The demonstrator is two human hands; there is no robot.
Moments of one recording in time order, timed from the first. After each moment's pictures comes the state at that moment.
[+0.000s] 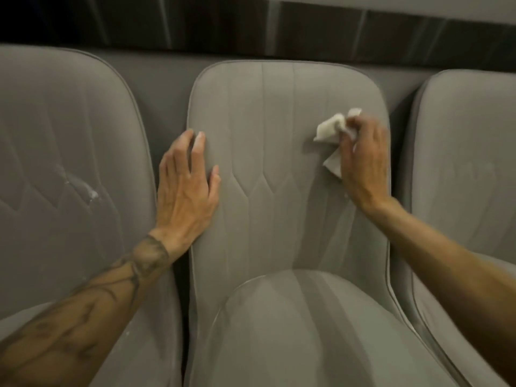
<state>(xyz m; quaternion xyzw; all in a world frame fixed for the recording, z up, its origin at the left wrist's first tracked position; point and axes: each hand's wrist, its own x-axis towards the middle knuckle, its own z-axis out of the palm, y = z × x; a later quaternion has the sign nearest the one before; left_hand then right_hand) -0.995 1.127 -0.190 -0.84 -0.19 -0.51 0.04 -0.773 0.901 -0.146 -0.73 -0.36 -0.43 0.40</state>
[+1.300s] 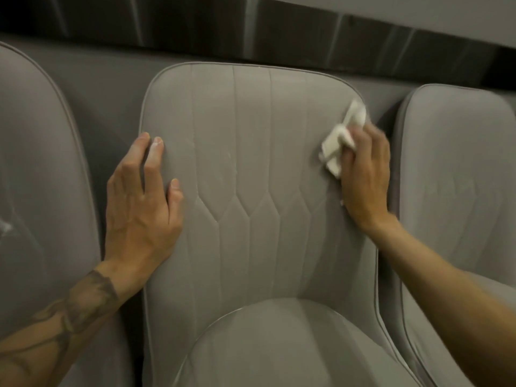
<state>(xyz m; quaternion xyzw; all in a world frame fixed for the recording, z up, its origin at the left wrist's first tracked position) -0.968 1.148 -0.198 -0.80 -0.15 -0.58 0.04 -0.710 0.890 -0.156 -0.73 -0.34 -0.52 0.30</state>
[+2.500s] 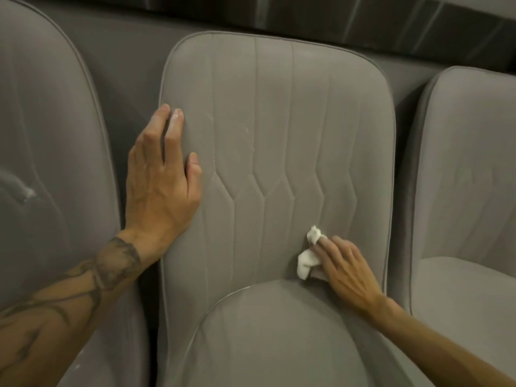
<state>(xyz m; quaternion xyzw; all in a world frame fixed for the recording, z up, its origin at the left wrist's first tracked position) -0.969 1.142 -0.196 -0.80 -0.15 -0.58 0.03 -0.769 0.843 -0.333 -0.70 -0.55 -0.45 -0.03</state>
